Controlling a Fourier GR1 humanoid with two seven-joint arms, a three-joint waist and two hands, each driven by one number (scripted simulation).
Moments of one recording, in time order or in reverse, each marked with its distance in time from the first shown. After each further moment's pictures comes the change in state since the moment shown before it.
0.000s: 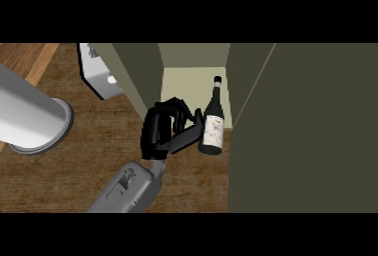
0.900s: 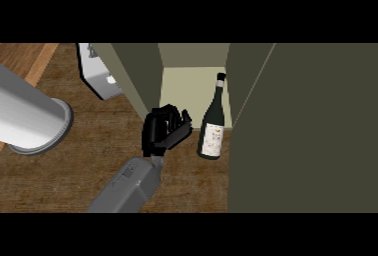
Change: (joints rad) left arm -0.064 0.000 0.024 0.357 0.215 -0.069 -0.241; right arm 0.014 0.024 0.033 0.027 0.046 0.003 -0.032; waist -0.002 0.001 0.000
